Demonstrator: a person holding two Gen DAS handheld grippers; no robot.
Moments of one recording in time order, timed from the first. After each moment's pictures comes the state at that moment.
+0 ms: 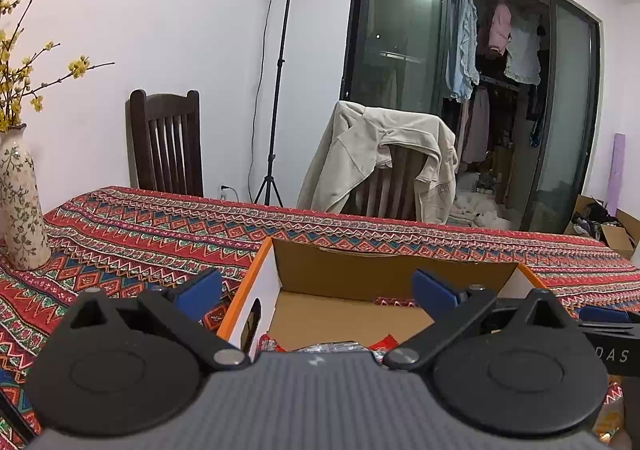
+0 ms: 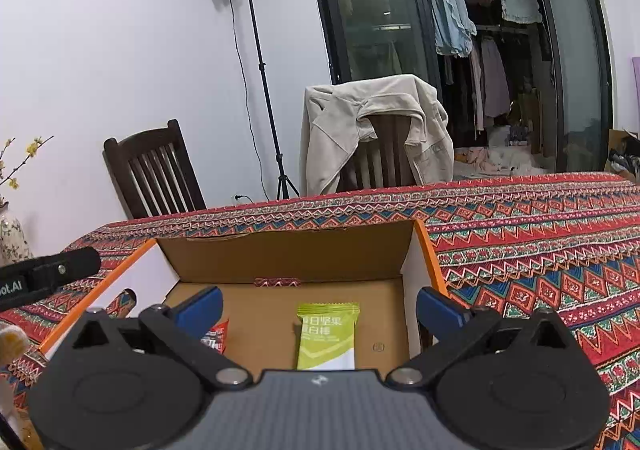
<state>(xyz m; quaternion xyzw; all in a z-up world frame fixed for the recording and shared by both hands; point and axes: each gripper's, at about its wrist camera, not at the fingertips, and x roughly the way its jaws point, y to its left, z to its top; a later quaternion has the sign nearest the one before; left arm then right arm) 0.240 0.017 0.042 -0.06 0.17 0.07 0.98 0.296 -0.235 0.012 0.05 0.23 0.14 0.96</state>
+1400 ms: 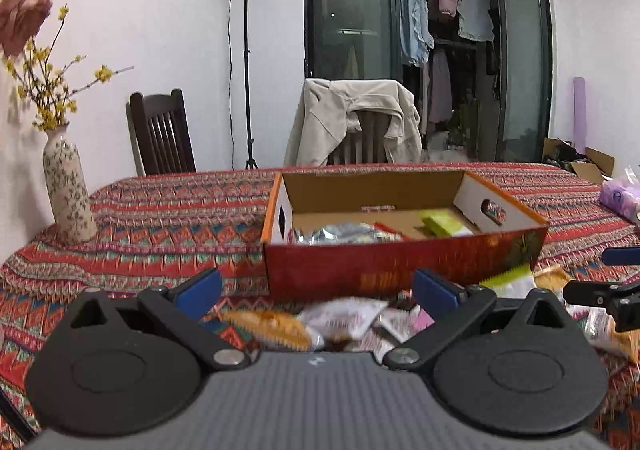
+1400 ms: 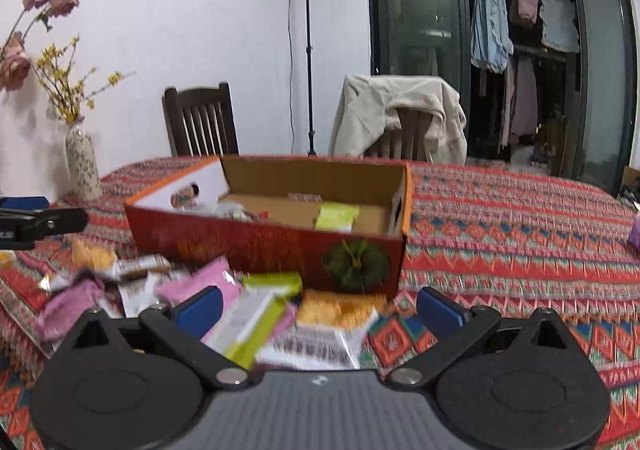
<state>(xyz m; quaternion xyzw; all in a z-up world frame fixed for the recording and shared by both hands) 0.087 0.030 0.020 0.00 0.20 0.01 0.98 0.130 -0.278 -0.002 -0.03 0.24 0.18 0.95</state>
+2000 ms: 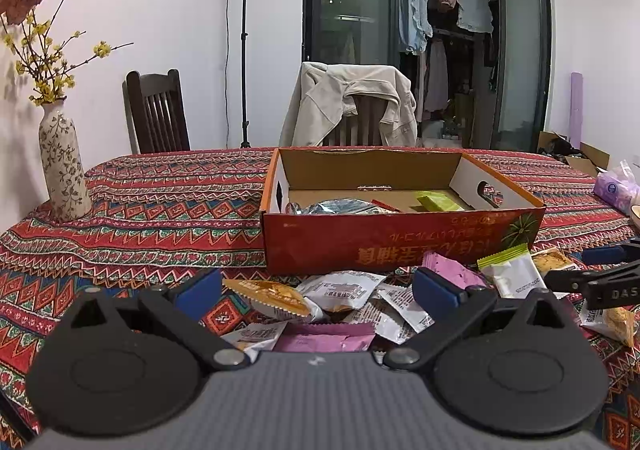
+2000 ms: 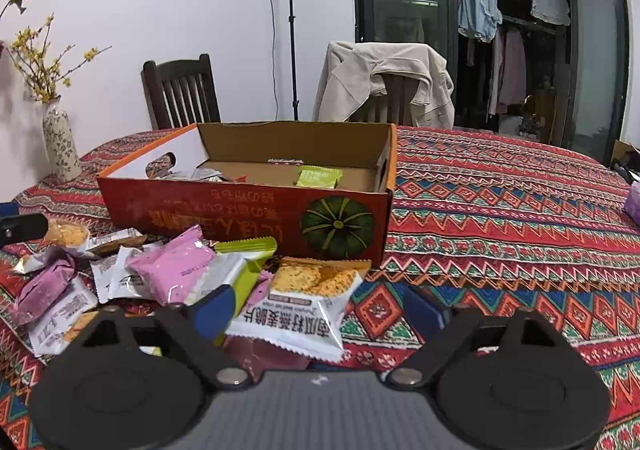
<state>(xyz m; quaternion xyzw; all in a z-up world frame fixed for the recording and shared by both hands) 0.083 0.036 0.009 -0.01 0.22 0.01 0.97 0.149 -0.276 -0.018 -0.03 0.29 0.16 0.94</state>
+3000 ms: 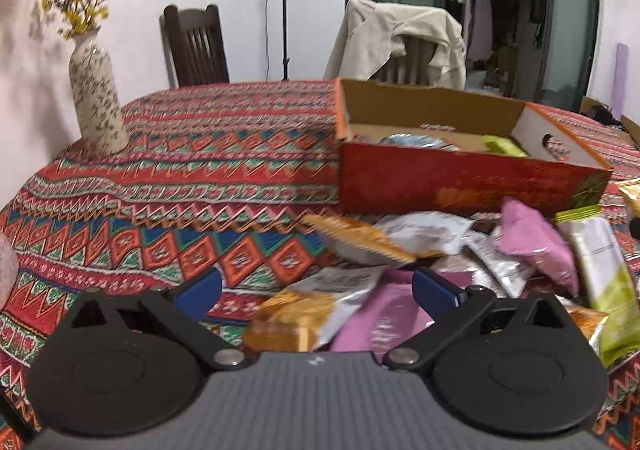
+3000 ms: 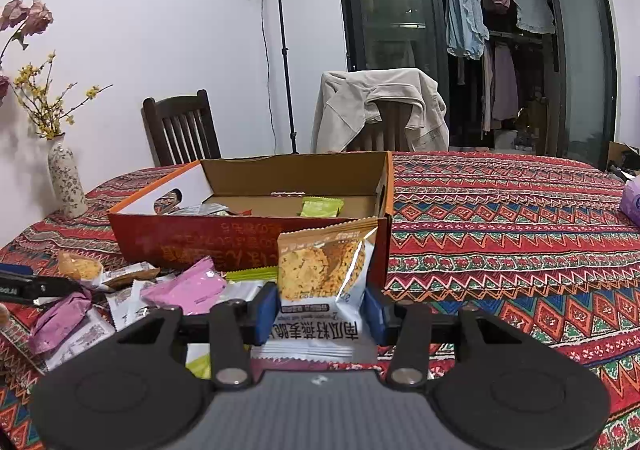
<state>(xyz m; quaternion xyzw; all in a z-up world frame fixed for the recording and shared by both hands) 0.106 0.083 -0.015 -0.02 0.32 0.06 0.94 0.132 -0.282 -0.011 0.01 0.24 0.16 0.96</state>
